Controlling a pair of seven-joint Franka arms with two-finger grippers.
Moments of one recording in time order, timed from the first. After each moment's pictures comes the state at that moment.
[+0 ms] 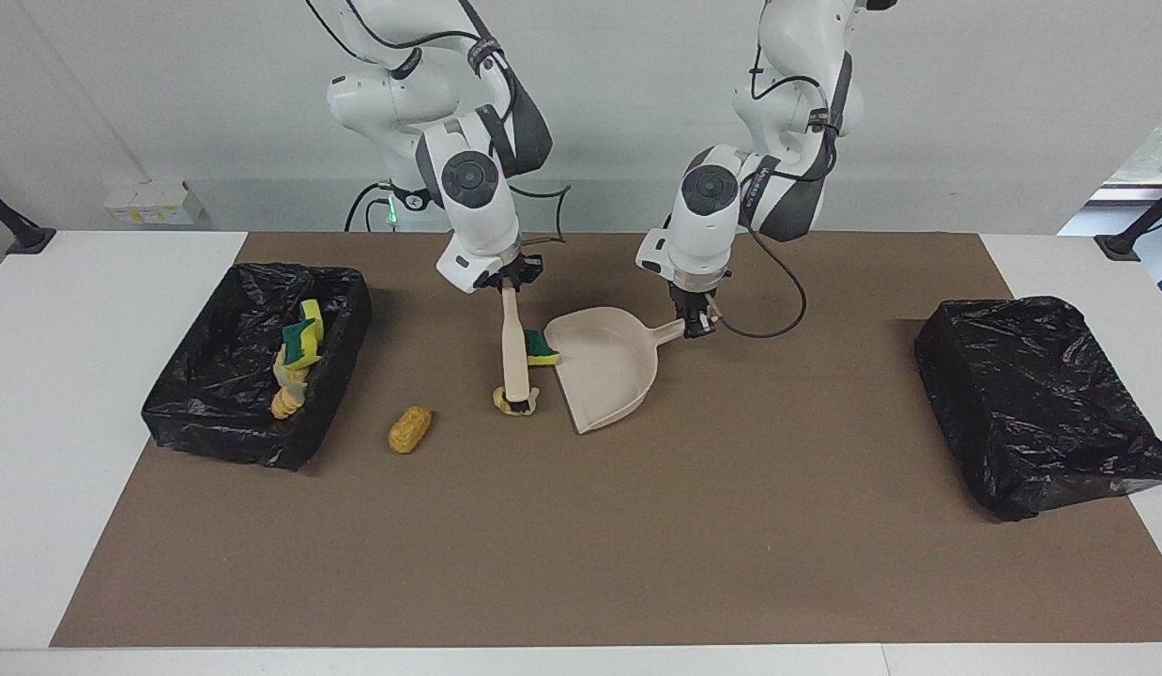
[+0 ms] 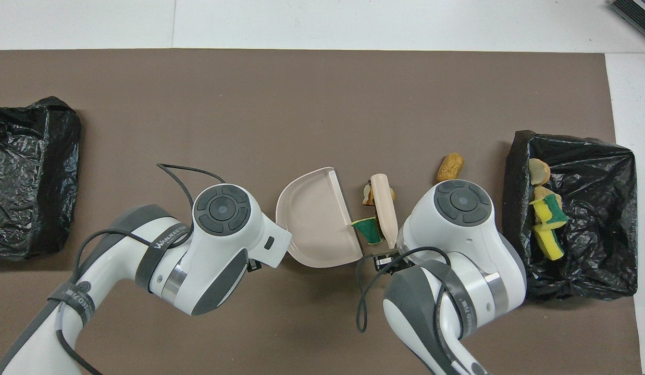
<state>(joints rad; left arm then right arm) -0.41 0.10 -0.18 -2.11 0.04 2.09 0.70 0.21 0.01 0.23 -2.15 0.13 1.90 0.25</state>
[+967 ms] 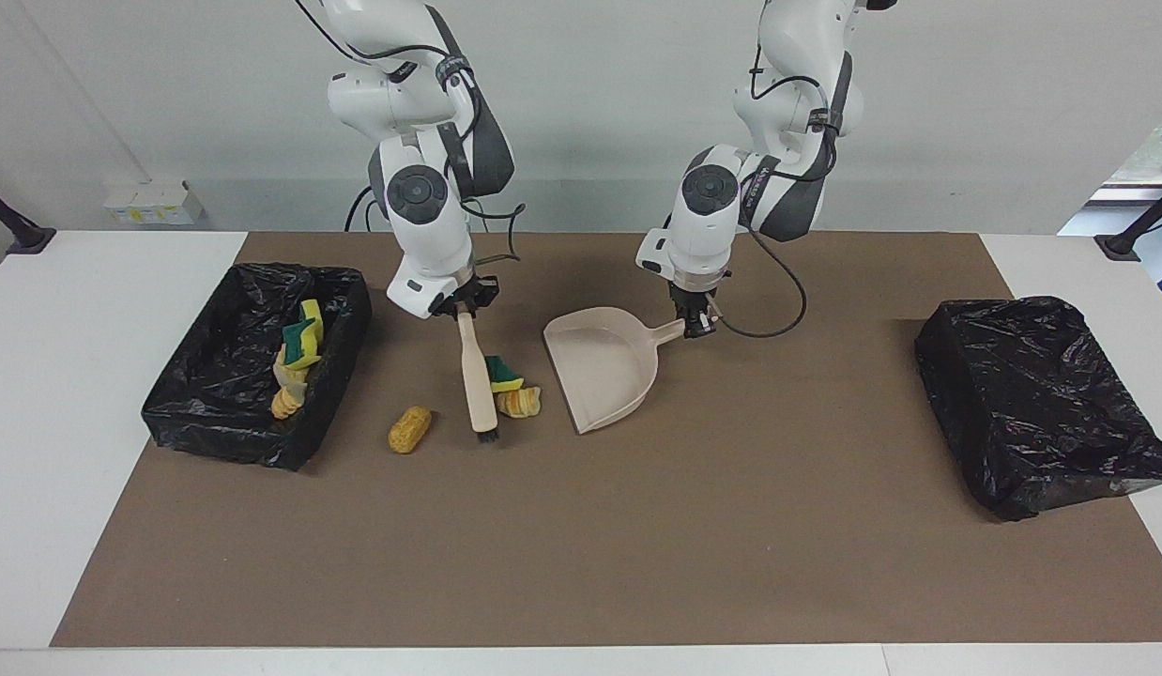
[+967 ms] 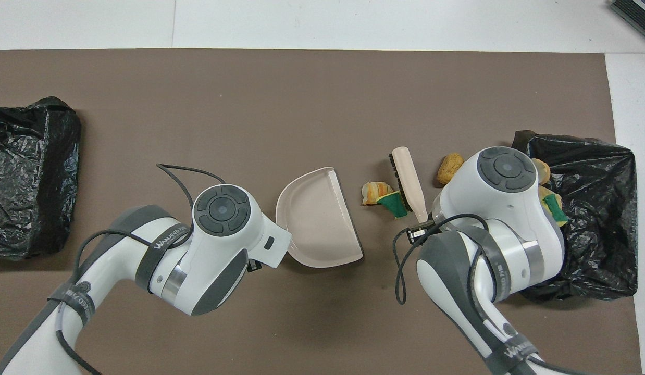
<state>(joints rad) -0.41 0.10 -0.18 -2.11 0.04 2.09 0.69 0.09 0.07 0.23 -2.09 0.05 1.92 0.09</state>
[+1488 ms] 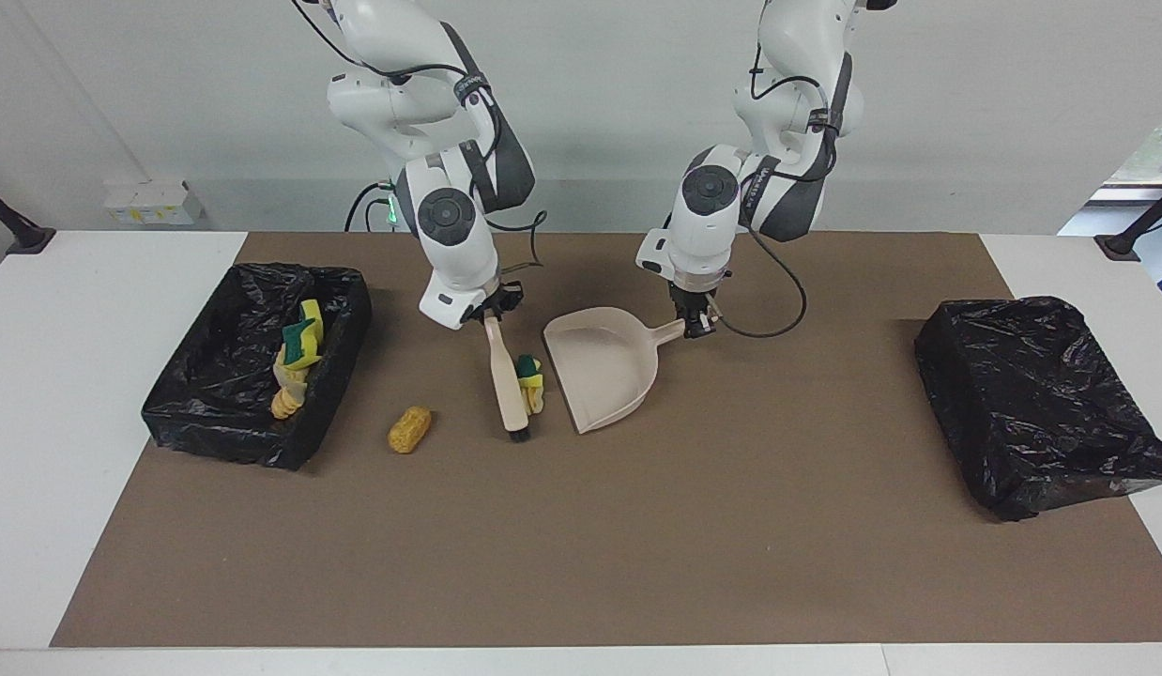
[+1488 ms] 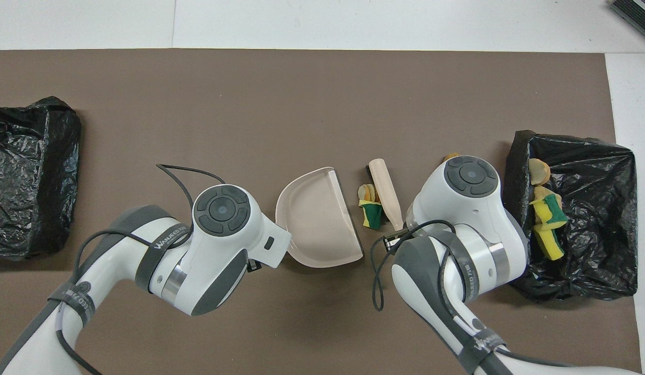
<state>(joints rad) -0.41 0.10 -0.18 -2.12 0.04 2.09 0.69 0.16 0.11 0.24 -2.09 0.13 1.94 0.09</state>
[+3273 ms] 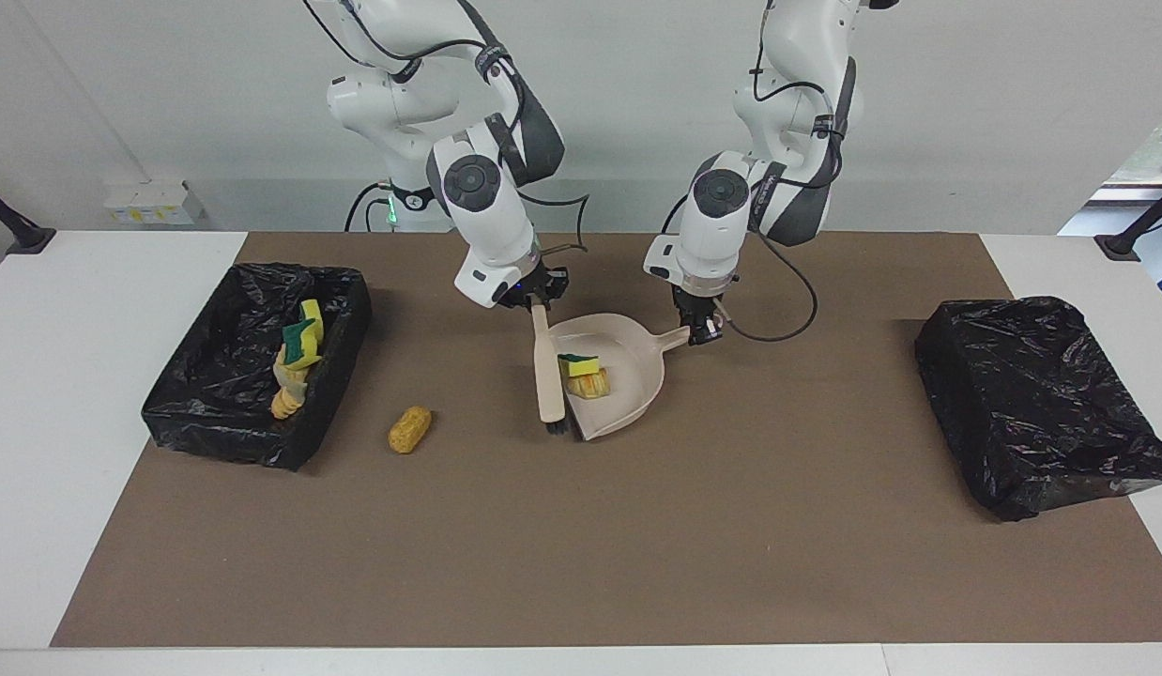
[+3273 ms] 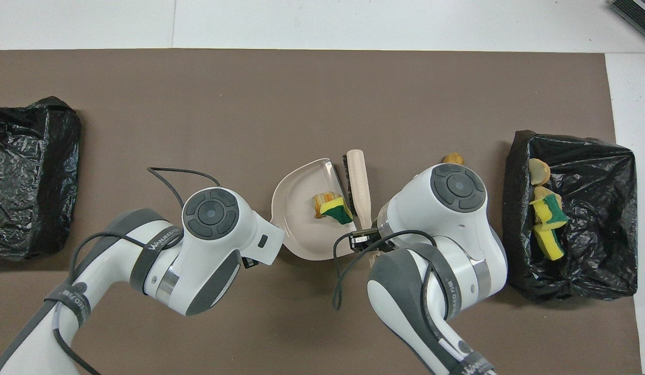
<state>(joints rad) -0.40 0.10 -0.17 -2.16 0.03 2.17 0.68 0.24 0.09 0.24 -2.07 0.26 2.04 0.26</state>
